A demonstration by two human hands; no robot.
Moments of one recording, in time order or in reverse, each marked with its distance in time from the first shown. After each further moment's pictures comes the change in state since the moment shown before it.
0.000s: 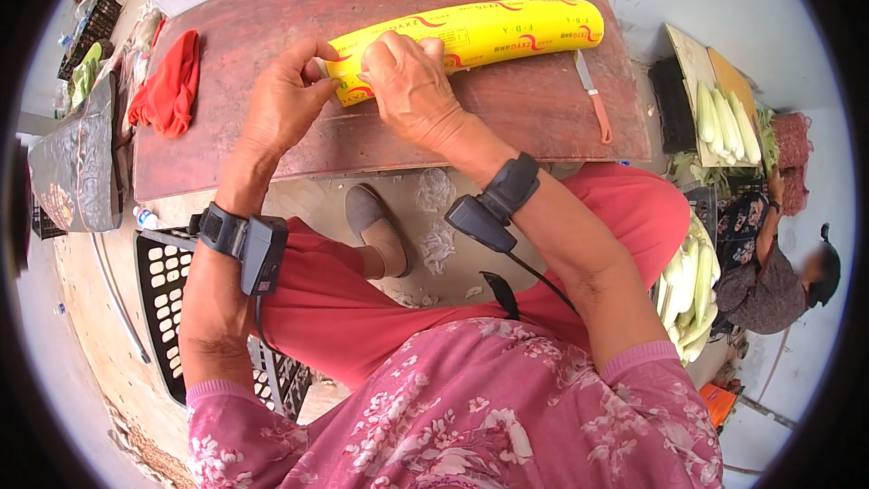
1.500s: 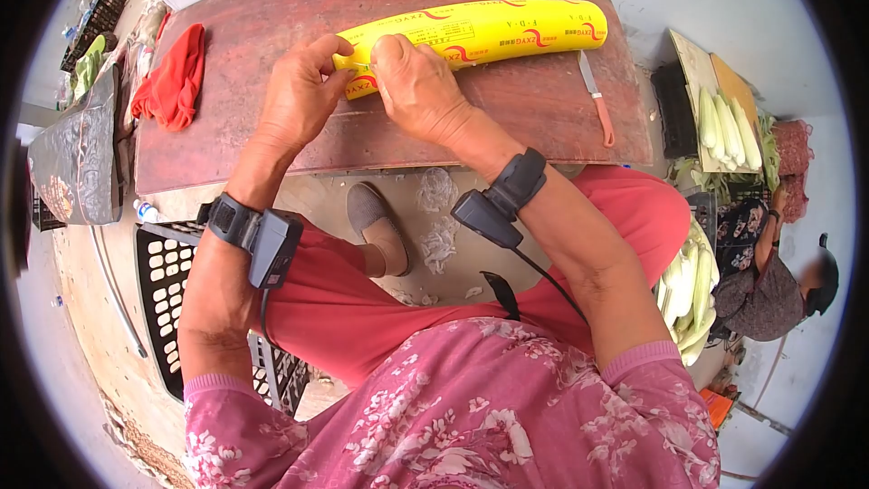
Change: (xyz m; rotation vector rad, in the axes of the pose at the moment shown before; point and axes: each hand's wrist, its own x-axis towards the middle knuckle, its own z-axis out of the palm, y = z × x) left_hand 0.000 -0.003 0.012 0.234 0.131 0.214; right_hand 0.002 0.001 0.000 0.144 -0.065 0.113
